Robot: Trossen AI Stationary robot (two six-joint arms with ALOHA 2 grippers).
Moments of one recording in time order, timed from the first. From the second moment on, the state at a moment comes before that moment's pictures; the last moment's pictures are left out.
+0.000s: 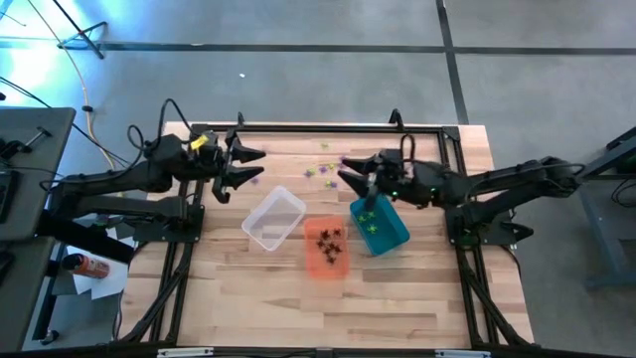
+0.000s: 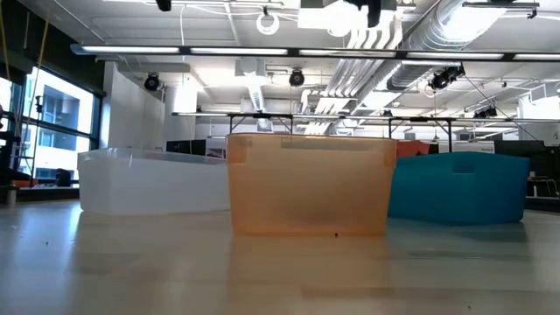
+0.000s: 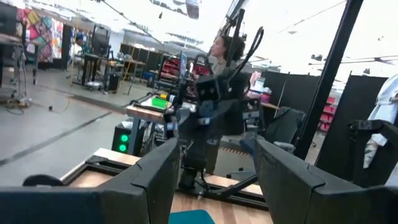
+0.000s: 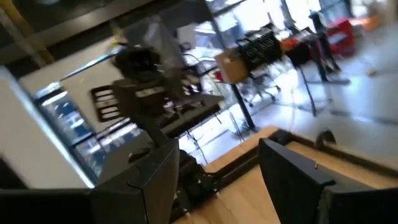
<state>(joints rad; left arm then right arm) 0.19 0.72 0.71 0.20 0.14 -0.25 0.09 1.22 0.87 0.46 0.42 0.42</state>
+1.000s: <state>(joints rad) 0.19 0.70 0.71 0.19 -0.13 -0.33 -0.77 1.54 0.96 -0.61 0.10 0.70</state>
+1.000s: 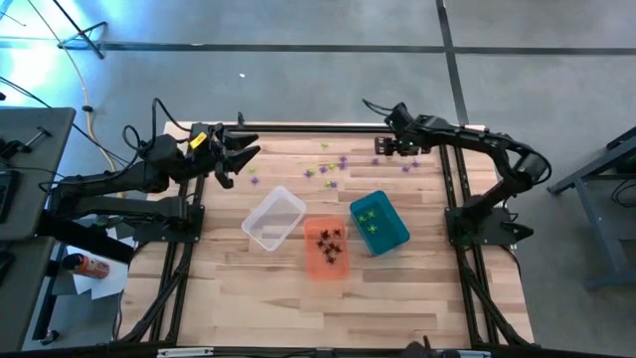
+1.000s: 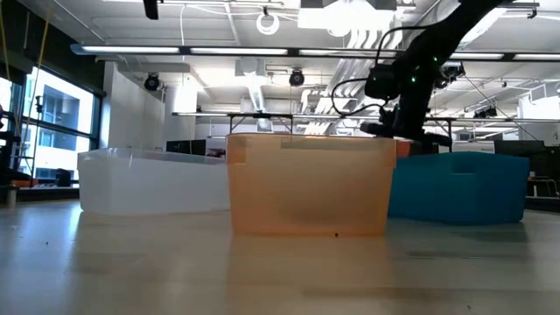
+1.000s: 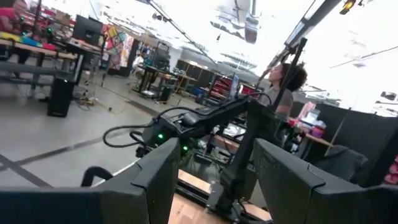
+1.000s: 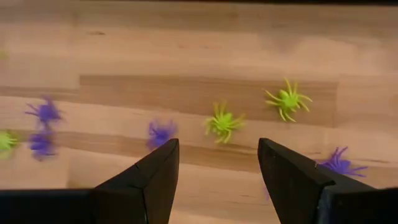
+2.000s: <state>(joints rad) 0.19 0.70 0.71 0.07 -0.14 -0.28 -0.76 1.76 0.96 -0.52 0.17 0.86</state>
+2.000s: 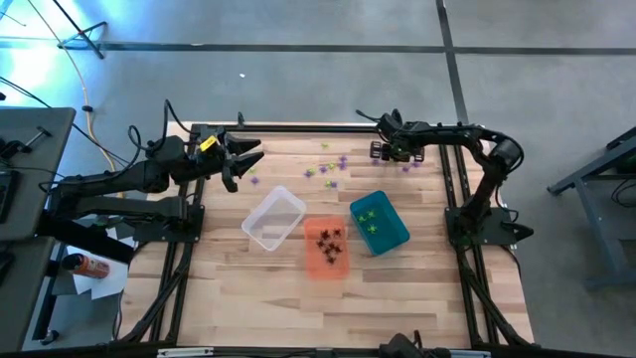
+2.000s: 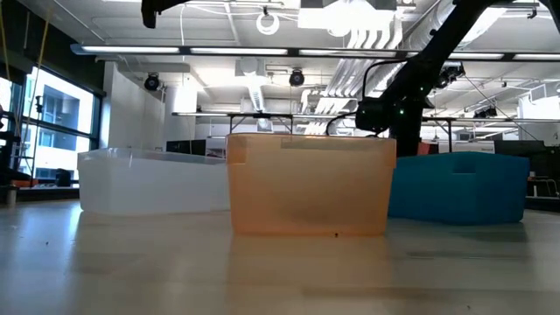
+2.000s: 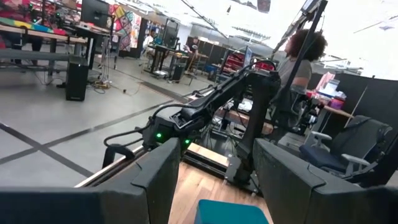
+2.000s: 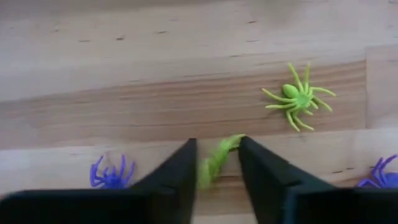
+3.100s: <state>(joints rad) 0.19 0.70 0.71 0.07 -0.14 -0.23 -0.19 0.97 0.95 0.06 -0.18 0.08</state>
